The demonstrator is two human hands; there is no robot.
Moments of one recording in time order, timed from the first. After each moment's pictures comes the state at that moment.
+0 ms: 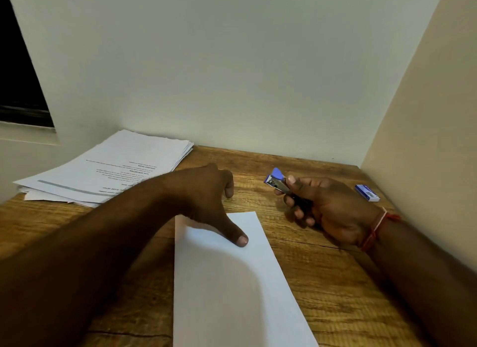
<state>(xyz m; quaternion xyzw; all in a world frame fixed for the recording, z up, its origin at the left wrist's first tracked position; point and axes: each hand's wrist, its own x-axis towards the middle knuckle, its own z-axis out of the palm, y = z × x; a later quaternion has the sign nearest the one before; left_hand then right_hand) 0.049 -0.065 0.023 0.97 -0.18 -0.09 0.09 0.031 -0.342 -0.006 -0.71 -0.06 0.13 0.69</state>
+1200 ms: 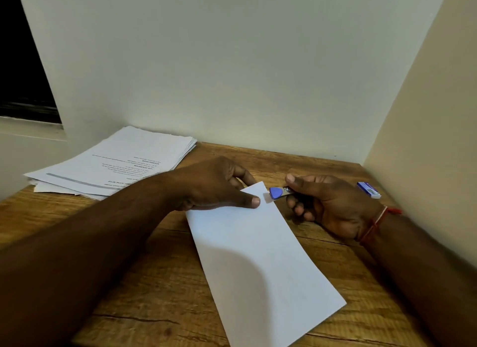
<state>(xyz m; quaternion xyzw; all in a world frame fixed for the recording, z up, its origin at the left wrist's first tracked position) 0.056 -0.066 0.006 0.86 -0.21 -0.14 0.44 0.022 -0.338 0.004 -0.71 -0.06 0.14 0.69</state>
